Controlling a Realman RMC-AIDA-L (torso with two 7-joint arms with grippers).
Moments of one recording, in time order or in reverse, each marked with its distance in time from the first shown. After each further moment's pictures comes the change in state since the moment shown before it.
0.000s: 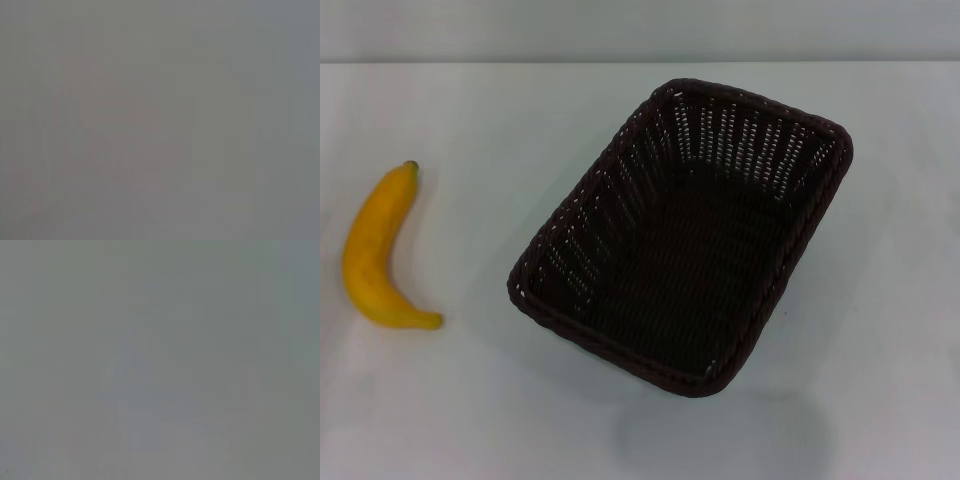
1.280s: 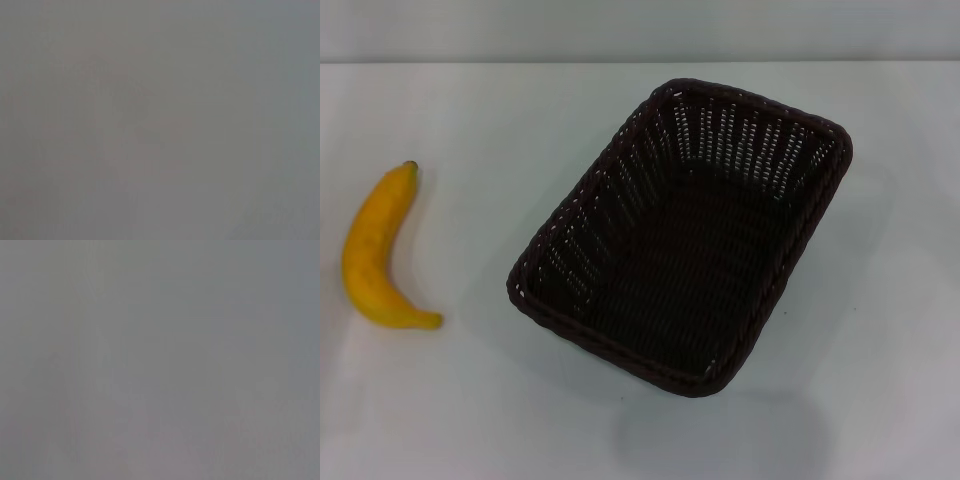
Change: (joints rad) left arm 0.016 0.000 0.003 -0.019 0.034 0.003 -0.040; right arm 0.075 -0.020 -0.420 -0.672 -0.256 -0.297 0.767
